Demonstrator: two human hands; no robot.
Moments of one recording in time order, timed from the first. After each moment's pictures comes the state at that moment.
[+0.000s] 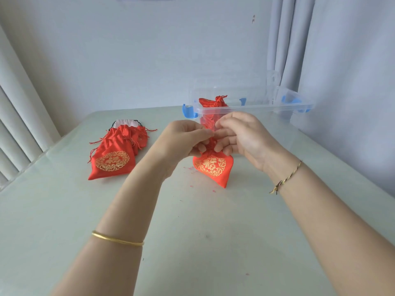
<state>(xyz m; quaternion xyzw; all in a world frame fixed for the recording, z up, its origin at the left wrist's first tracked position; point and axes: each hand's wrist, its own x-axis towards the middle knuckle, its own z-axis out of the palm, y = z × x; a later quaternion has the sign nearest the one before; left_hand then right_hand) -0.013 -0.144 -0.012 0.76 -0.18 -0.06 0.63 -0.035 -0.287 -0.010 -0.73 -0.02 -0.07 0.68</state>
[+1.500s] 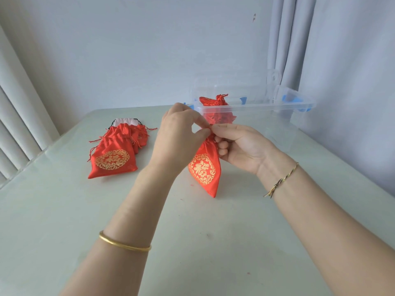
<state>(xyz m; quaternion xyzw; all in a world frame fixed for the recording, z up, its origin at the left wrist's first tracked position) -0.013 -0.147 -0.014 0.88 -0.21 0.23 0.37 -0.022 -0.285 -0.029 -0.57 -0.01 0.04 0.82</state>
